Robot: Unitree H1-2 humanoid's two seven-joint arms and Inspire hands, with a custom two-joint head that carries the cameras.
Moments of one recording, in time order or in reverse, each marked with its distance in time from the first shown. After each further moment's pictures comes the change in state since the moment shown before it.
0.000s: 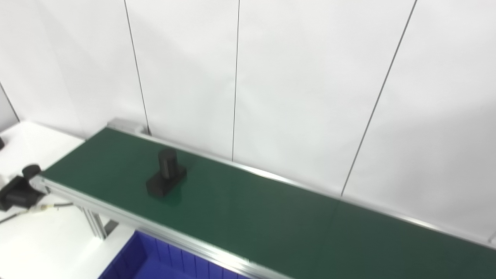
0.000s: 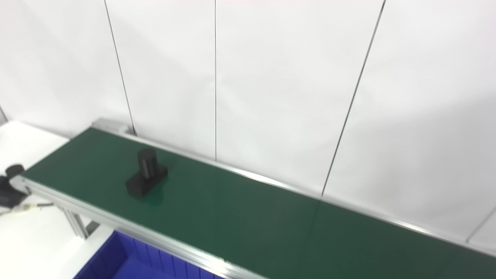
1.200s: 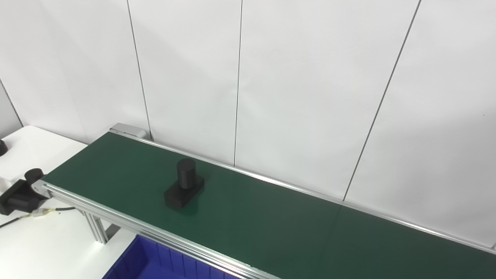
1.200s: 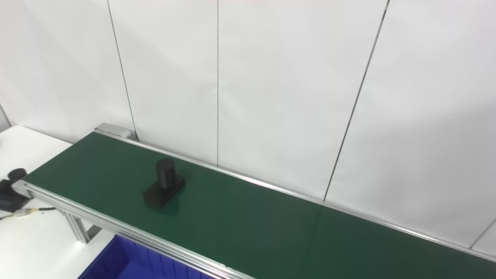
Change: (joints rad) left arm -0.007 -0.007 0.005 0.011 0.000 0.000 -0.002; right arm 0.012 -0.007 -0.006 -0.063 0.006 0.000 -0.001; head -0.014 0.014
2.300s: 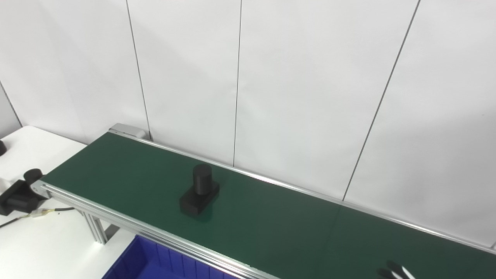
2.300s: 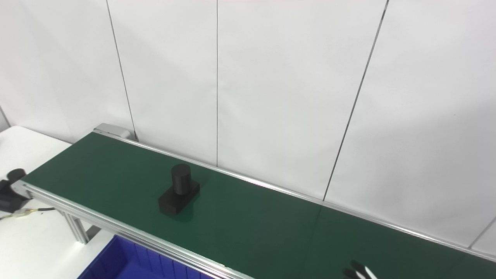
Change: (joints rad) left arm -0.012 -0.001 0.000 0.006 0.000 0.000 -0.005; right arm -0.128 -0.013 -0.102 -0.257 -0.096 0.098 0.024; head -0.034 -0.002
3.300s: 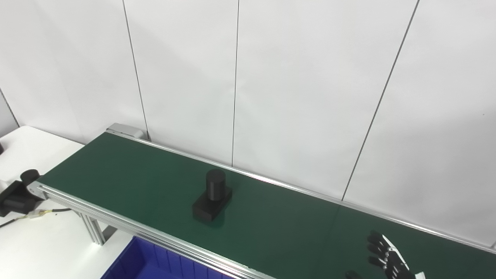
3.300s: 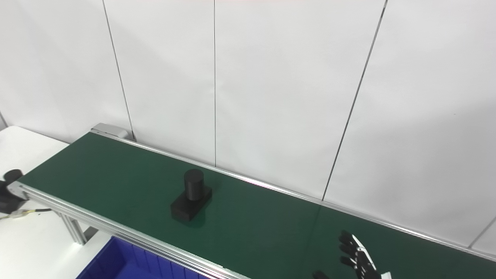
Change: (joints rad) left arm -0.007 0.000 -0.001 0.008 0.001 0.000 0.000; right arm -0.242 0.006 -0.017 0.289 -0.007 0.067 0.016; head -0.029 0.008
